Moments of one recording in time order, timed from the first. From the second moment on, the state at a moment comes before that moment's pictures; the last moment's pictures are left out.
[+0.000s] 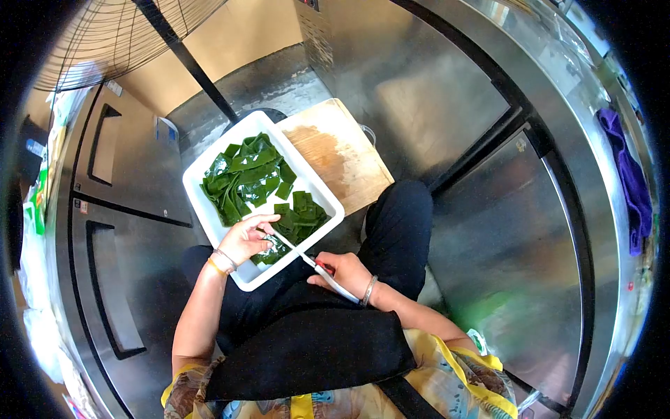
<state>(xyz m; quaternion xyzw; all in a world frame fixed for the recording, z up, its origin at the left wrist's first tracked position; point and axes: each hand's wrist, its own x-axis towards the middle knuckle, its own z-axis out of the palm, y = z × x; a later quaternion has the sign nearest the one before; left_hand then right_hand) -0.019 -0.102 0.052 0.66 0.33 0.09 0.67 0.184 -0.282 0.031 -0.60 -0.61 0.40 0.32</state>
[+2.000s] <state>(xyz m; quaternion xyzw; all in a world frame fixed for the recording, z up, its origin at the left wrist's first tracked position) -0.013 -0.093 0.048 0.45 0.38 0.31 0.75 0.173 -0.262 0.053 -0.61 -0.50 0.48 0.39</state>
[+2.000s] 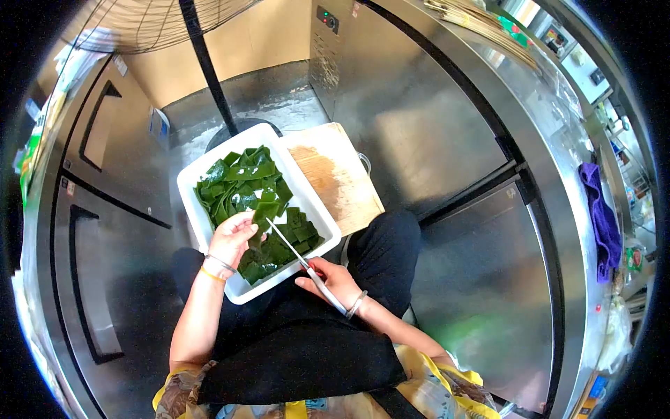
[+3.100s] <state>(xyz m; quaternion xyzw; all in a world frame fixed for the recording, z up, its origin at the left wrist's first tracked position) -0.022 -0.108 0.020 0.49 0.39 0.41 0.66 0.154 -0.269 0.048 -0.68 -0.52 0.39 0.34</state>
